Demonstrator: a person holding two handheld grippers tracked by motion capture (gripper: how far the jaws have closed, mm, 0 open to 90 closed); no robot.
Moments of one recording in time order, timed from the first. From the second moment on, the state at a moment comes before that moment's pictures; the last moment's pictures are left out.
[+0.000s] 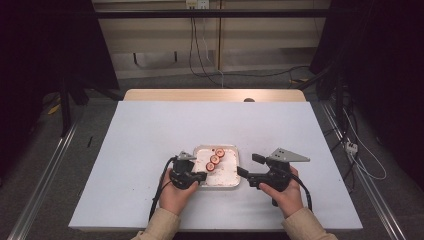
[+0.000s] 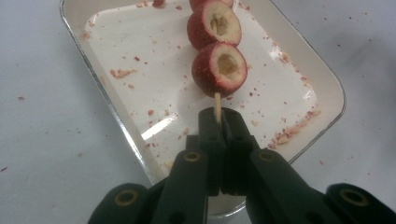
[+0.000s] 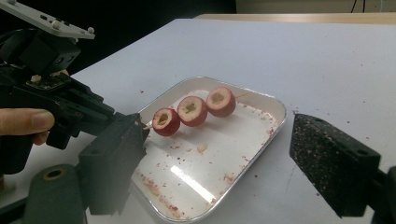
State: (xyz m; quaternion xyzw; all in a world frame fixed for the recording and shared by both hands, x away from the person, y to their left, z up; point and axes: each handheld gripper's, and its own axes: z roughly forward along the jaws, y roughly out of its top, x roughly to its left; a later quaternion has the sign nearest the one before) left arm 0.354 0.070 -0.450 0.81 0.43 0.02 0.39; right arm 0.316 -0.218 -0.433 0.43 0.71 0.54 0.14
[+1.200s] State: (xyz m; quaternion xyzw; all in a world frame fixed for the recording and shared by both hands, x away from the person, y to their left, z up) left arm 0.353 0.070 -0.448 0.81 0.43 0.02 0.40; right arm 0.313 -0.217 -0.436 0.42 0.71 0.54 0.15
